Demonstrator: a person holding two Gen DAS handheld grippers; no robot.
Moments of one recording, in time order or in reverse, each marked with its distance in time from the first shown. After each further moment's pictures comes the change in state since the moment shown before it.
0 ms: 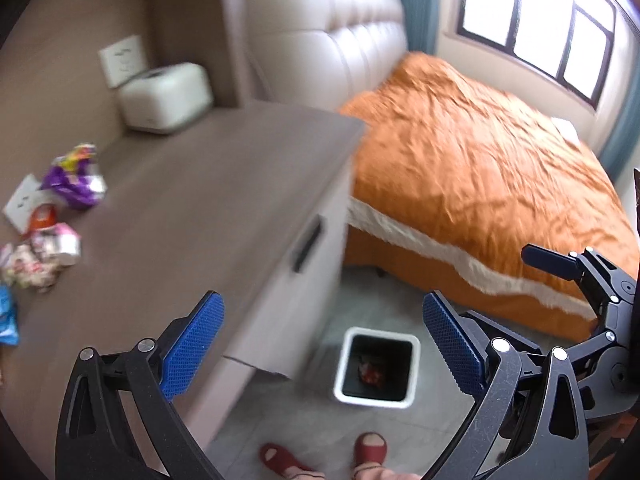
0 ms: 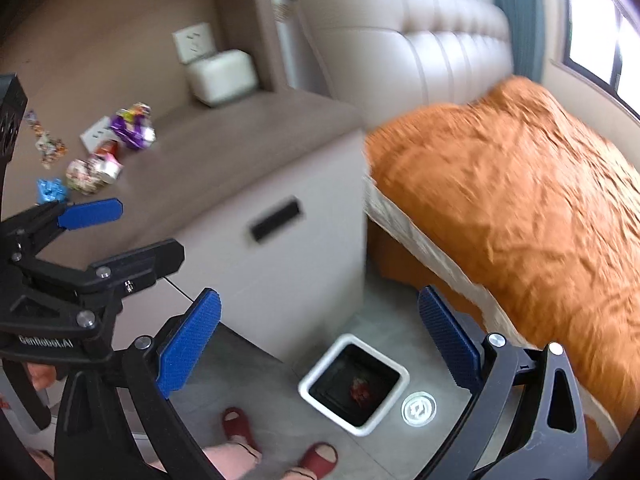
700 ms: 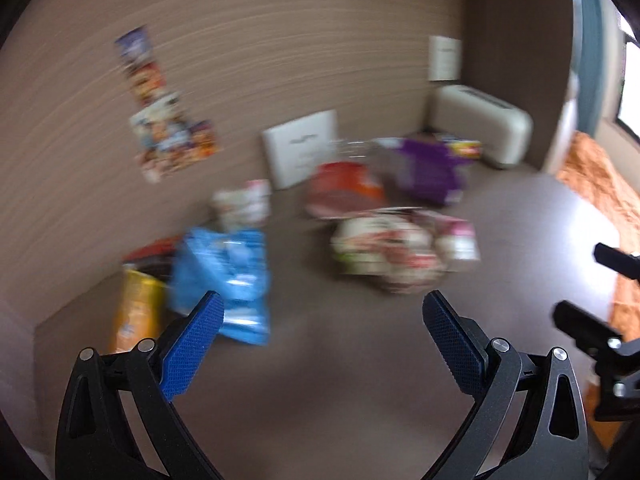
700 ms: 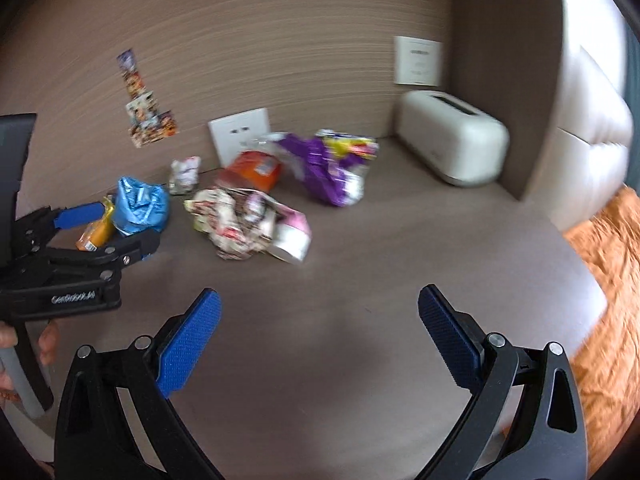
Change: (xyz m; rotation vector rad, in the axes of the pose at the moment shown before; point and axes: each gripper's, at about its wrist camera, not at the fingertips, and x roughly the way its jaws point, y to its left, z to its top) left arm -0.058 0.327 -0.040 -0.348 -0.044 0.445; right arm 0.081 0.268 0.119 -0.335 -0.034 0.246
